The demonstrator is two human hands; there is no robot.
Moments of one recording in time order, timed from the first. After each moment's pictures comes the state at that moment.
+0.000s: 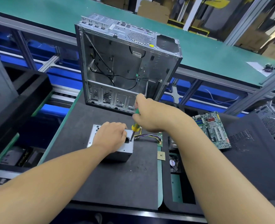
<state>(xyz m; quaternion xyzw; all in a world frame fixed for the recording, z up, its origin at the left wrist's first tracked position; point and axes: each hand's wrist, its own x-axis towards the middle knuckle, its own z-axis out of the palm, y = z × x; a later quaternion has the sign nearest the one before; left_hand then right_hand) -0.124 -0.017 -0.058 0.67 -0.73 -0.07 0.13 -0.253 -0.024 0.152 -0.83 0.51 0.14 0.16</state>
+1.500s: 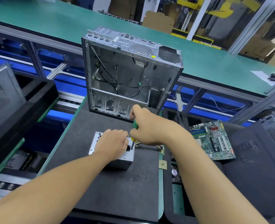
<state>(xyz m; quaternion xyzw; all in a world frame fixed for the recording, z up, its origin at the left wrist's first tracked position) -0.128 -0.015 -0.054 0.68 -0.72 -0.04 0.12 -0.256 -0.023 0.145 -0.84 0.48 0.10 0.23</state>
